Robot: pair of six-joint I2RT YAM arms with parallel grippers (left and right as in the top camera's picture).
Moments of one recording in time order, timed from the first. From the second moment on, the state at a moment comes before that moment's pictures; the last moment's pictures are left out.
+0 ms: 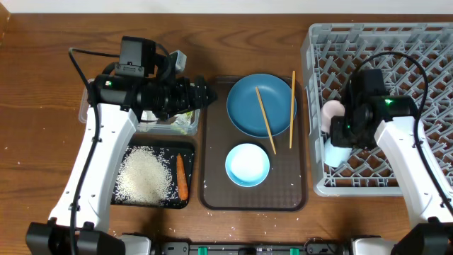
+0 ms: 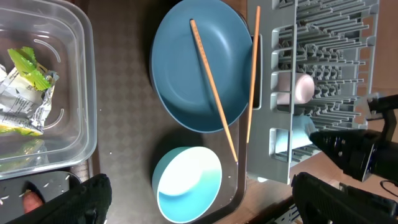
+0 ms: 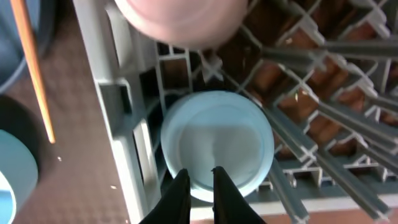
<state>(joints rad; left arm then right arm) -0.13 1.51 1.41 -1.00 0.59 -0.35 0.07 1.49 1.17 -1.13 0.02 0.18</state>
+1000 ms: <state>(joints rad) -0.13 1.51 1.41 -1.00 0.59 -0.35 0.16 1.44 1.35 -1.11 -0.35 0.15</state>
